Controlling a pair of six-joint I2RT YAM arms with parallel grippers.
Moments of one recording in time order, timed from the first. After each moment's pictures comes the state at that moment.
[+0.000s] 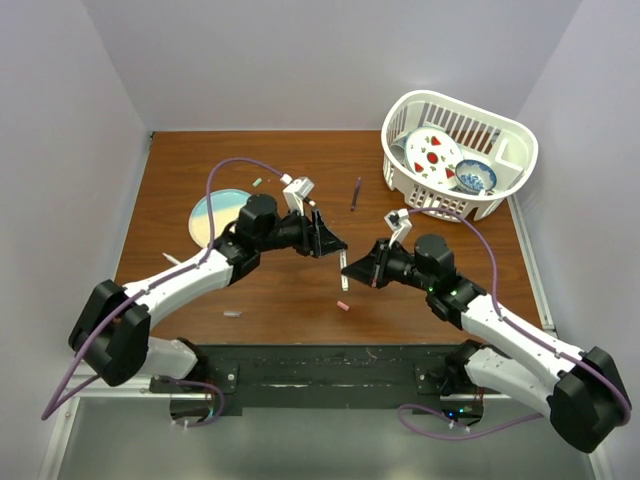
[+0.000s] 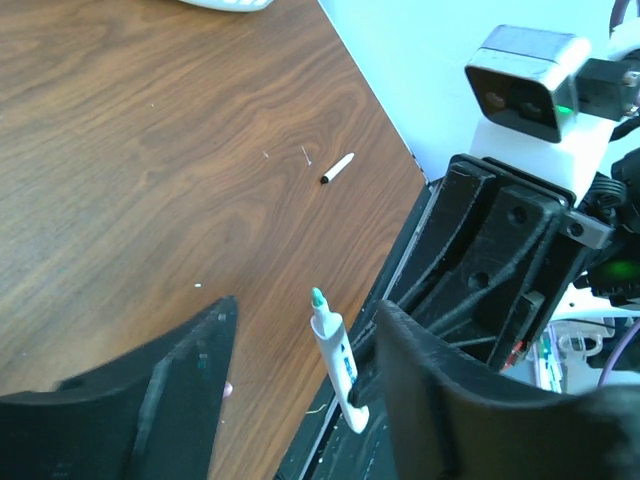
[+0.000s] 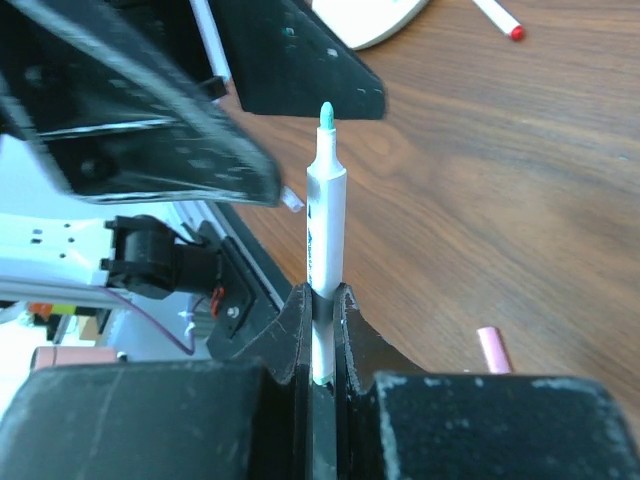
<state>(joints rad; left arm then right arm) -0.64 1.36 0.82 0.24 0.51 -0.65 0.62 0.94 0.49 0.17 -0.41 0.73</state>
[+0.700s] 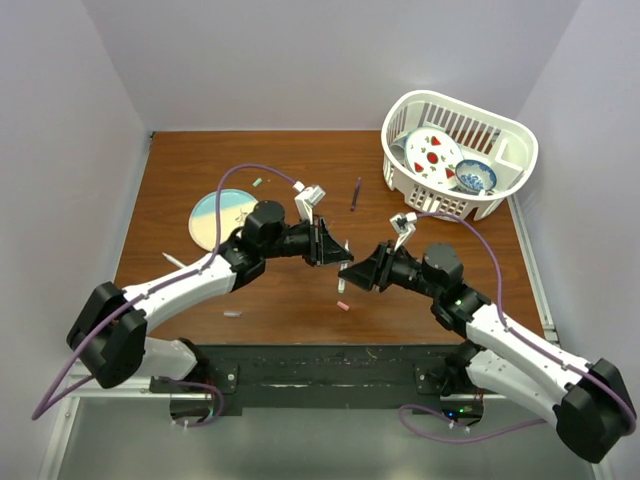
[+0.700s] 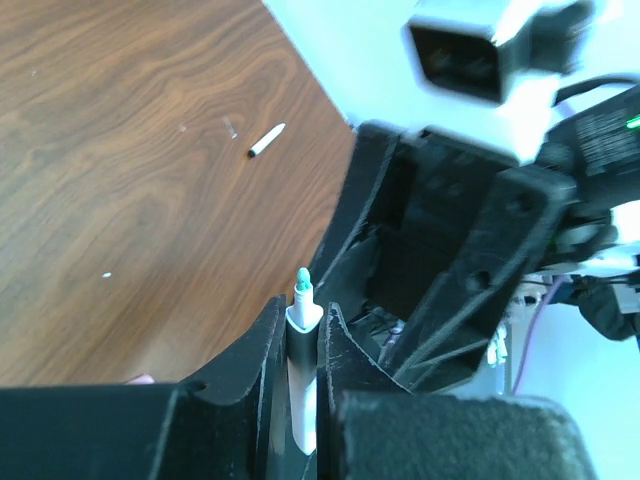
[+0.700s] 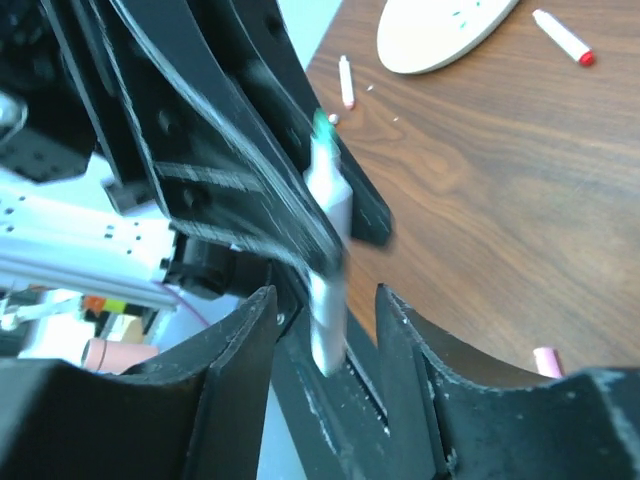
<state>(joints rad) -0.72 1.34 0.82 0.27 0.57 -0.73 0.64 0.87 0.43 0.29 -0.44 0.82</state>
